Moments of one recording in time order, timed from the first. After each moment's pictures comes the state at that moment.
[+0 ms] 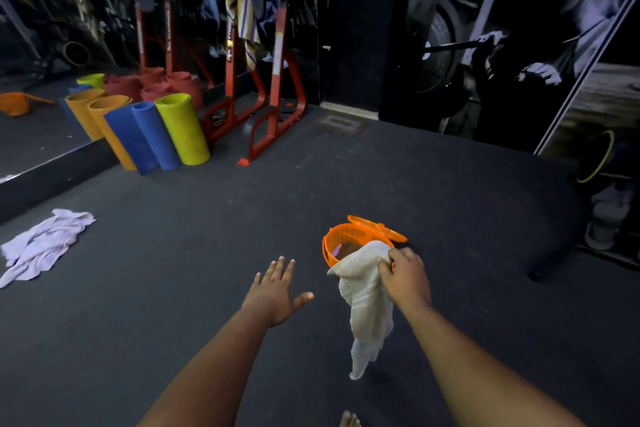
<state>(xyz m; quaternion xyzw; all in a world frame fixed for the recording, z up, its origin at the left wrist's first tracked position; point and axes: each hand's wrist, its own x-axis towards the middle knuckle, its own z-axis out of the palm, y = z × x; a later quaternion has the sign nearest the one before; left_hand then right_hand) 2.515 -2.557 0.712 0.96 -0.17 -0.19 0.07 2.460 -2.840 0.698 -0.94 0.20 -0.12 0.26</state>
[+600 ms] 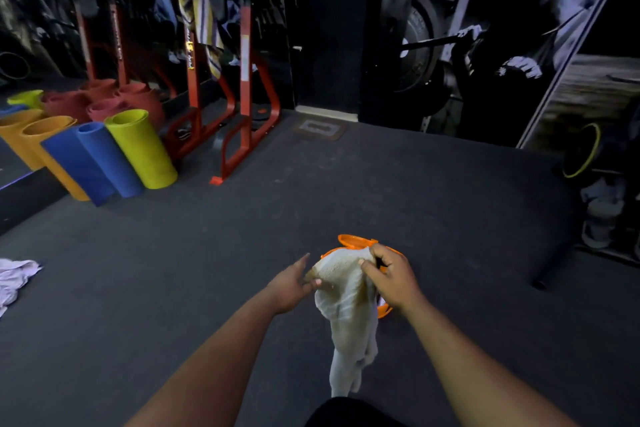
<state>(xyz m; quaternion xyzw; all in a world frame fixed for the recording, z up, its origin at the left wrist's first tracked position) 2.762 -2.630 0.700 0.90 -0.21 -0.26 0.29 2.652 -2.858 0.721 -0.85 0.06 -0.19 0.48</state>
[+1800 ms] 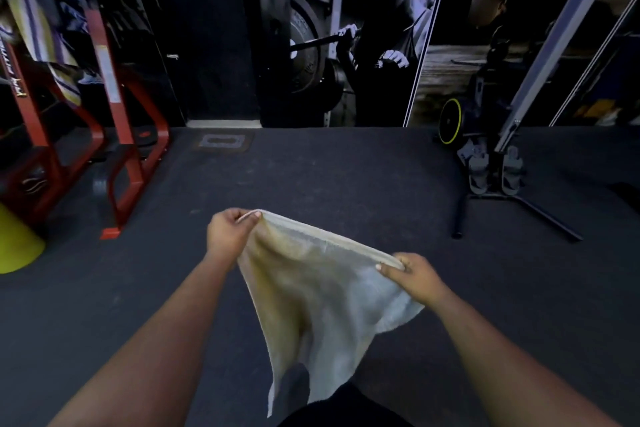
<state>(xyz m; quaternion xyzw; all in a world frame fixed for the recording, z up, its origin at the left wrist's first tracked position) 3.006 -2.629 0.760 0.82 -0.17 -0.09 0.53 2.692 -2.861 0.714 -0.85 0.34 -0.11 0.39</state>
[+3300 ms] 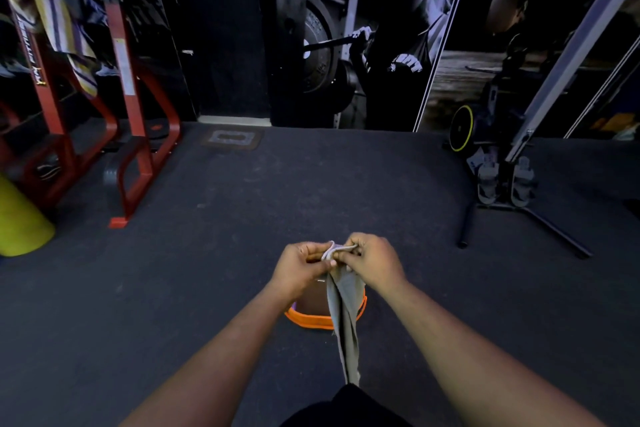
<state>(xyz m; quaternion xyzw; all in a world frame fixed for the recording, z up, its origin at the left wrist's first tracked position) 2.886 -2.673 0.727 0.63 -0.30 -0.35 0.63 2.767 -2.819 0.749 -0.90 0.29 -0.15 0.30</state>
